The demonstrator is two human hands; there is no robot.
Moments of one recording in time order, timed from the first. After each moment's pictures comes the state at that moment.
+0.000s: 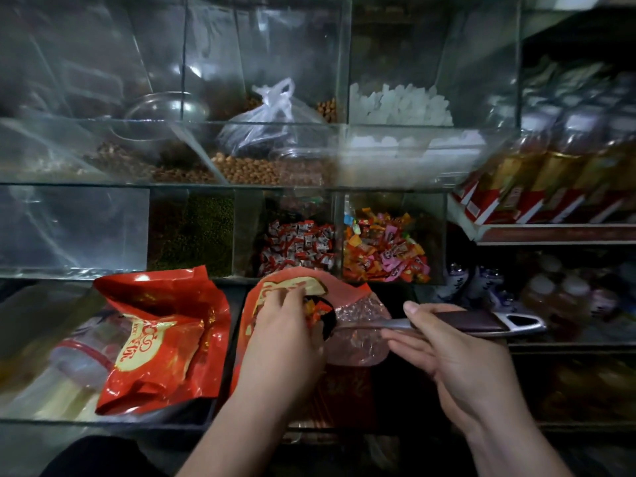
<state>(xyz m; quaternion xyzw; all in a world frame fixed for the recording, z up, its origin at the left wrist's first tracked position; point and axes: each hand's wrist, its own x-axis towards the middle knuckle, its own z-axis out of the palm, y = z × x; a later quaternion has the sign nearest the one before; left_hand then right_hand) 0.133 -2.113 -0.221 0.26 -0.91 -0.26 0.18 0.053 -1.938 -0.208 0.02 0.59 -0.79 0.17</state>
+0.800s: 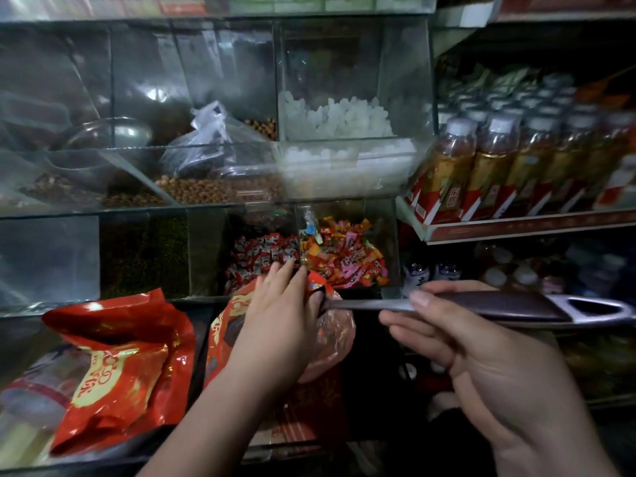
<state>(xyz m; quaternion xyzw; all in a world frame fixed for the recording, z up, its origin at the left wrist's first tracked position) 0.080 -2.088 -0.200 0.15 -0.96 -0.19 0.16 0.066 -1.876 -0.136 -0.07 0.52 -0.84 0.11</state>
